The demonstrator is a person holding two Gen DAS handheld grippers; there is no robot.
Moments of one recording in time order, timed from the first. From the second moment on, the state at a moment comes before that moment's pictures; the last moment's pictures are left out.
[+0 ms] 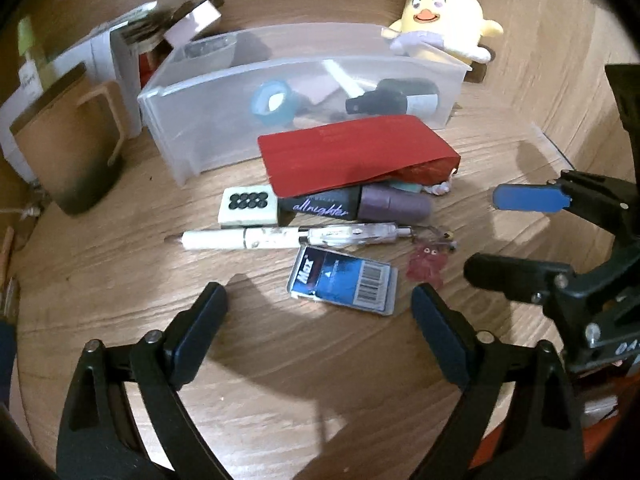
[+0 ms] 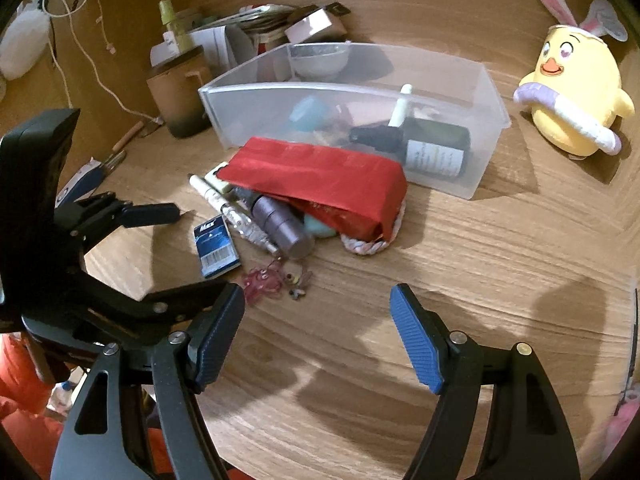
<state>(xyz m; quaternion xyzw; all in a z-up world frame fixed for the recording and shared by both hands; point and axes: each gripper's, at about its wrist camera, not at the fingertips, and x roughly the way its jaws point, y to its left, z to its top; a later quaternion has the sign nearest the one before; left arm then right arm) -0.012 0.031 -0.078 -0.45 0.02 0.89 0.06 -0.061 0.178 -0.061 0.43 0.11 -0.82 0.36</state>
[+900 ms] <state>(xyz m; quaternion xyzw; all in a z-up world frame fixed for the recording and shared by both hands) 0.000 -0.004 -0.048 -0.39 -0.06 0.92 0.04 -0.049 0.157 -0.067 0.40 0.14 -0.83 0.36</state>
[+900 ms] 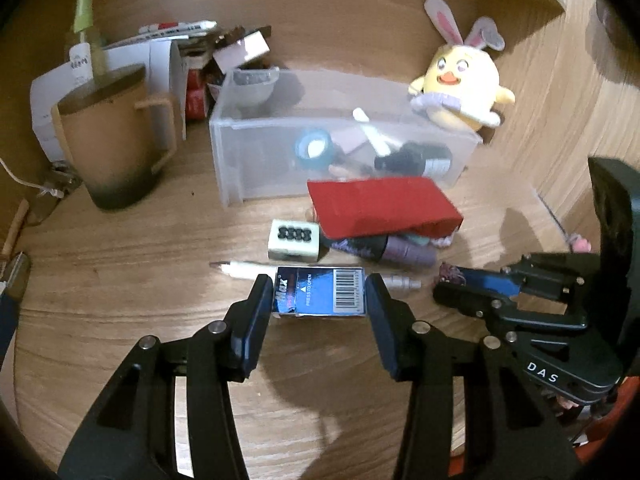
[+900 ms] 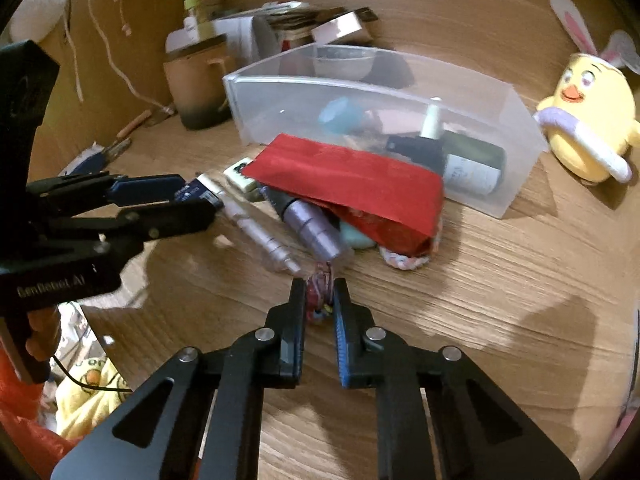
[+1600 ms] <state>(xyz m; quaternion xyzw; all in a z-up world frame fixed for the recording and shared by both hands) -0.021 -0.008 0.012 -0.31 -0.08 0.95 0.02 -0.080 0.188 -0.002 0.31 0.07 -0.89 0.32</state>
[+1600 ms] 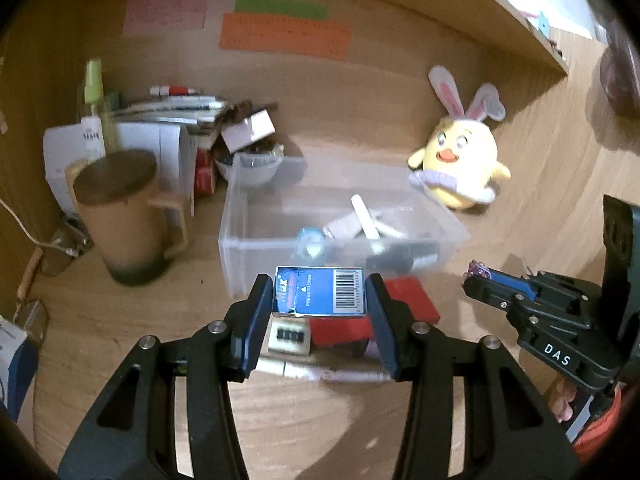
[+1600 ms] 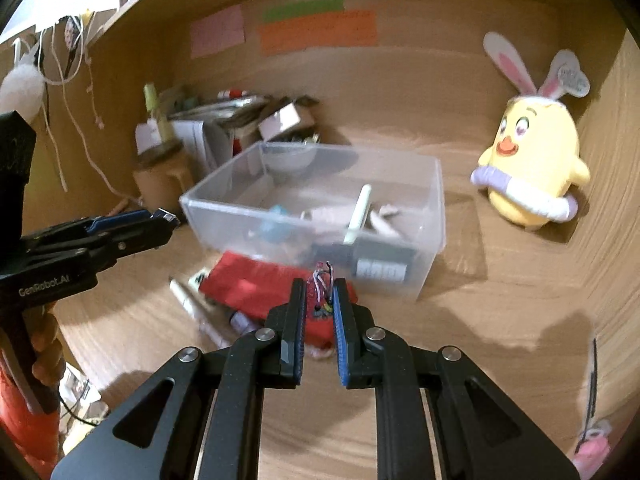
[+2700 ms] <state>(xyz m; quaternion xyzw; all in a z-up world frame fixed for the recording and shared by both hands) -0.121 -0.012 0.008 -0.35 -0.09 0.93 0.02 -0.162 0.171 0.017 0.29 0.04 -0.91 0.30</state>
